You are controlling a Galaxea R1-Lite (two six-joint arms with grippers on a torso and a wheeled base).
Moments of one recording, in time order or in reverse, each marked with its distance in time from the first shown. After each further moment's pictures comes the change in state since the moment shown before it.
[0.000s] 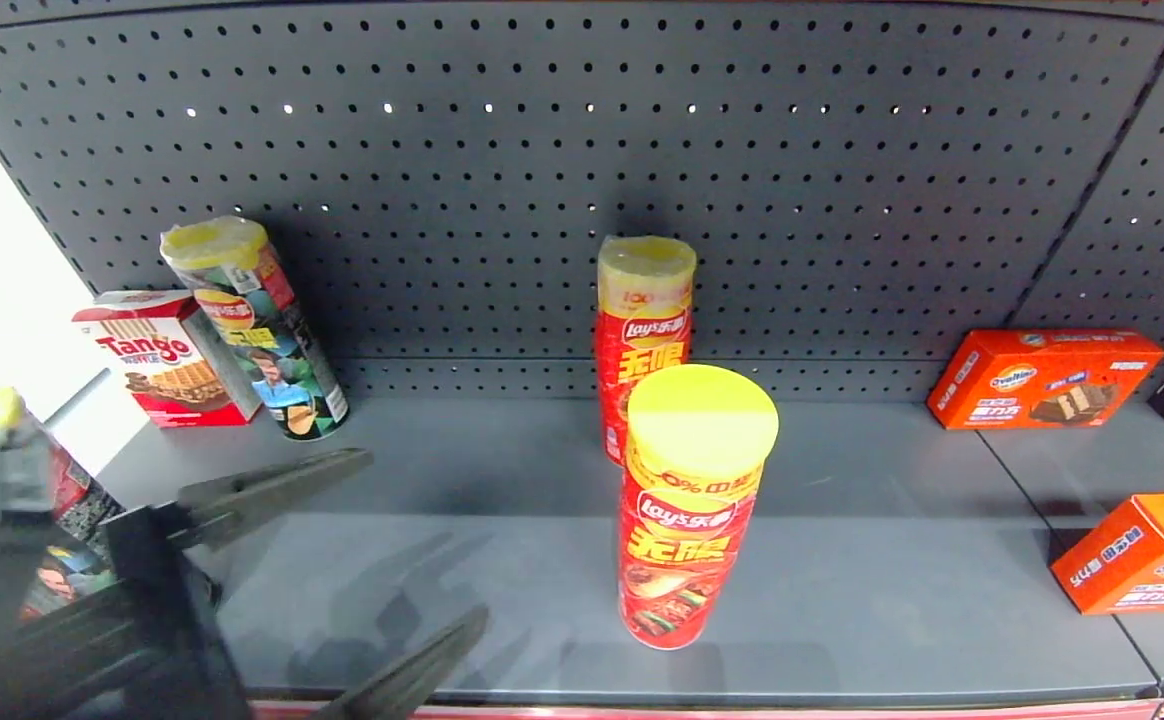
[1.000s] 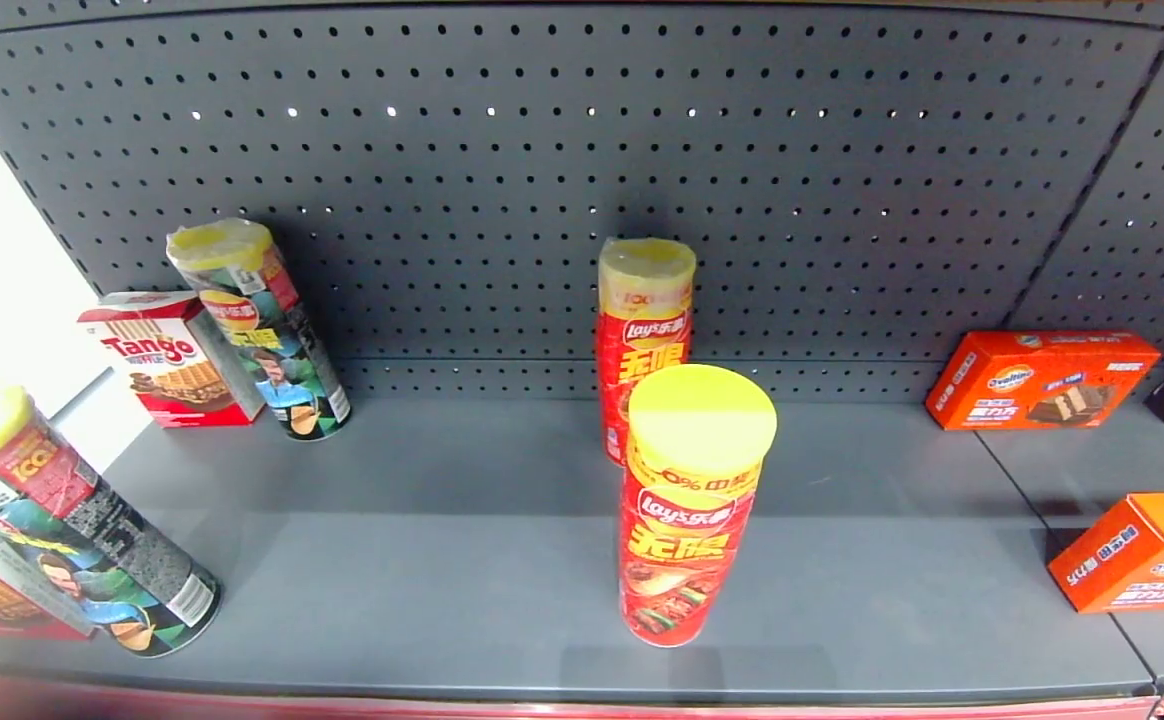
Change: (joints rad) left arm 0.811 -0.976 0.343 0.562 -0.403 0.008; right arm 0.001 0.000 0.000 0.000 0.000 0.000
